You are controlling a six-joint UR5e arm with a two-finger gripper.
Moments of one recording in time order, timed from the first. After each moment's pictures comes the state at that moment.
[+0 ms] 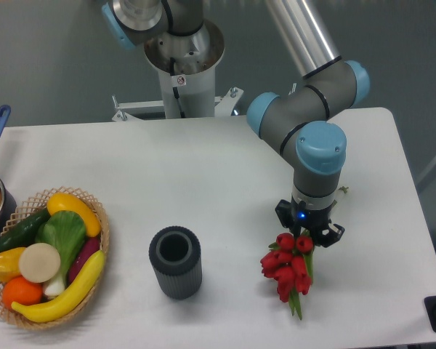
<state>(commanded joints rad) 2.61 -2.07 -1.60 -0.85 1.53 1.19</state>
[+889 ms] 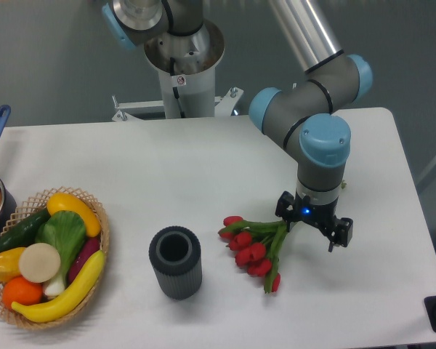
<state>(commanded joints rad) 2.63 -2.03 -1.60 -0.84 1.53 1.20</state>
